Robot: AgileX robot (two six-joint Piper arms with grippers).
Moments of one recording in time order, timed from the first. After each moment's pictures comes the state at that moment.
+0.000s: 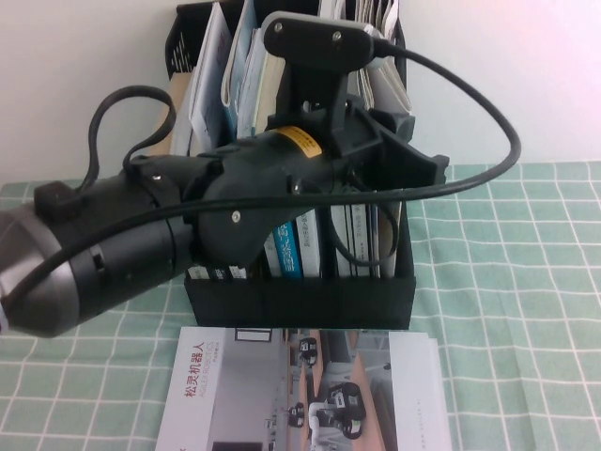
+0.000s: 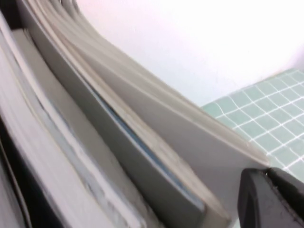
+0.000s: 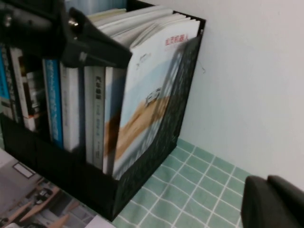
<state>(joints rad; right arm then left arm) 0.01 0.50 -0.67 0.67 0.64 -0.89 -0.72 1.58 -1.21 -0.37 -0.01 0.13</state>
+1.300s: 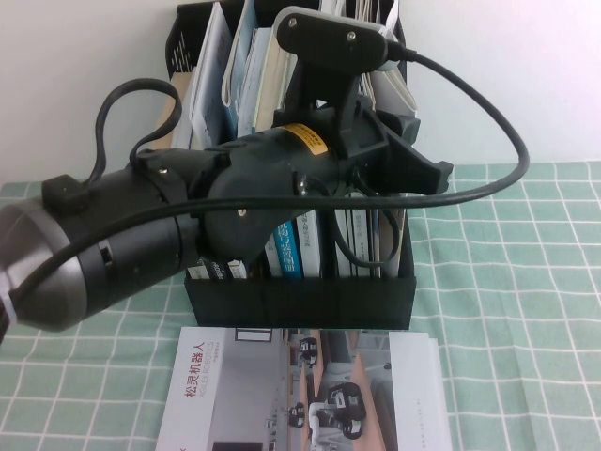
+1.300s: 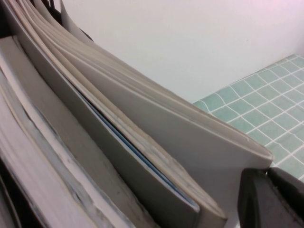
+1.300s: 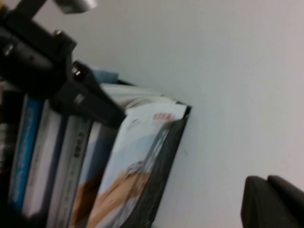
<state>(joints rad) 0.15 0.54 -0.32 -0.86 -0.39 0.45 -0.72 1.59 -1.24 -0.37 0.03 0.19</state>
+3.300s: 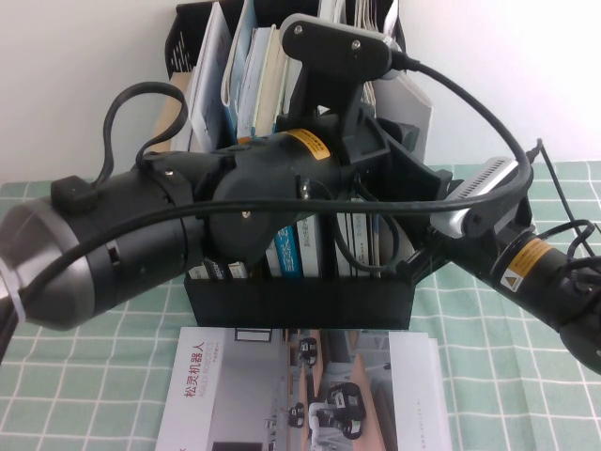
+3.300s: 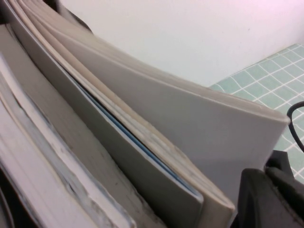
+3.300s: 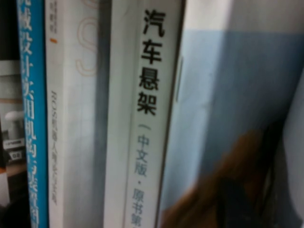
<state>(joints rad) 0.39 1.89 -0.76 -0.38 -1.06 0.01 -0.72 1.60 -1.24 -0.37 0.04 0.20</state>
